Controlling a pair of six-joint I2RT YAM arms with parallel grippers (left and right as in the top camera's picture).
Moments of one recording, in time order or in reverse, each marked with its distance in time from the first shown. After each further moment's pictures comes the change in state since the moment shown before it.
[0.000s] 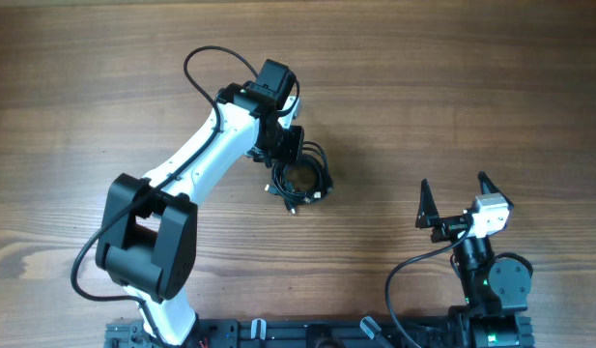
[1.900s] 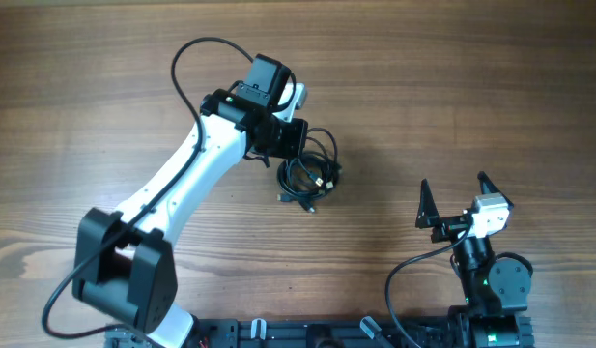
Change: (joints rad) left arm -0.005 -0.151 -0.042 0.080 0.086 0.003; right arm 0.000 0.000 0.000 0.000 0.000 0.000
